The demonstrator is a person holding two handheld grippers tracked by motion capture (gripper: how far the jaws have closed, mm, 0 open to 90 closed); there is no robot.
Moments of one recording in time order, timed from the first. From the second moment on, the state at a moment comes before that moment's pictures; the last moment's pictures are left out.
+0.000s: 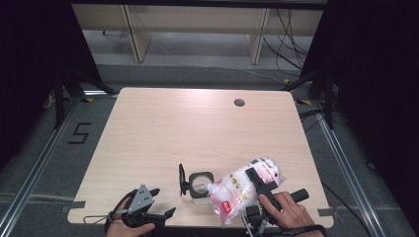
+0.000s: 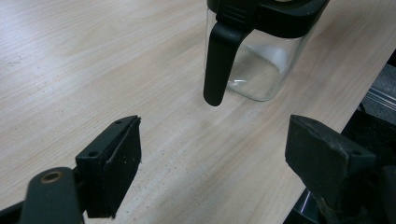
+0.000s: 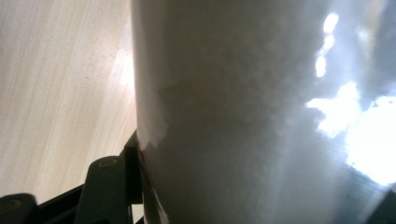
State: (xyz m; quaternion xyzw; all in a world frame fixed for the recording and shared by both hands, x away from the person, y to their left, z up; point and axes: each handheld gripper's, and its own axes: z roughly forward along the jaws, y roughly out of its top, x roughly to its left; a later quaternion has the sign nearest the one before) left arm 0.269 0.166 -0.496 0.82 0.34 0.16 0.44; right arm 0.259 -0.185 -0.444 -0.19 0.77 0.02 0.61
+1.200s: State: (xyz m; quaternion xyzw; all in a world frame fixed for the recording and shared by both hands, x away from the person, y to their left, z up) left arm 0.269 0.166 -0.496 0.82 0.33 0.16 0.44; right arm 0.267 -0.181 -0.433 -0.29 0.73 -0.04 0.62
